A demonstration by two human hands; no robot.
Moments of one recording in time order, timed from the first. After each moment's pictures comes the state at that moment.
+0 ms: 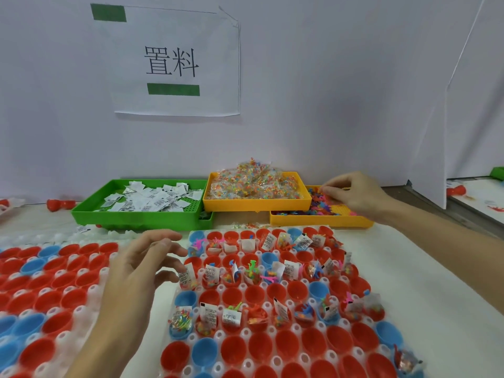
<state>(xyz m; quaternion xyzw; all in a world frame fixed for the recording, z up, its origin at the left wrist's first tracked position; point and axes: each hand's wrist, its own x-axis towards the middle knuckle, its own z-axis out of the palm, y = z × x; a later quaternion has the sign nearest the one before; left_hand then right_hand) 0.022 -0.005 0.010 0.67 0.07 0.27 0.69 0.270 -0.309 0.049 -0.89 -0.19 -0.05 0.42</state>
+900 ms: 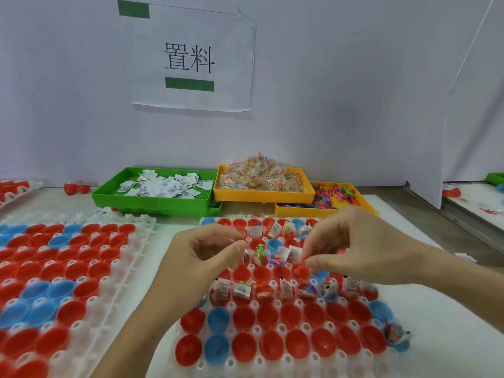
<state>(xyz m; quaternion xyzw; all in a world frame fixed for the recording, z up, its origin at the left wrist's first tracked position) 0.010 -0.039 0.023 0.74 -0.06 0.21 0.64 0.088 -0.283 0.088 -0.83 -0.42 0.10 0.35</state>
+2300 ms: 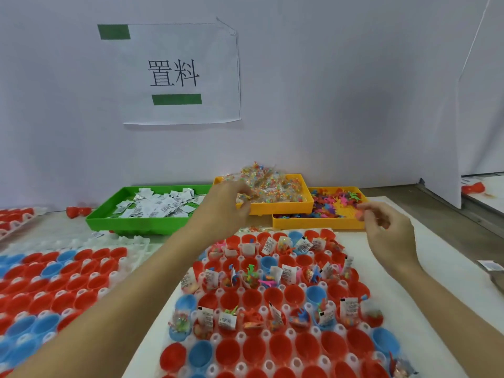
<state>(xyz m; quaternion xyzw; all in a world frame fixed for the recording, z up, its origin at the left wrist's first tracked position) 0.147 -0.046 0.064 0.95 -0.04 0.22 0.23 0.220 -0.338 -0.015 -0.80 -0.09 -0.26 0.53</state>
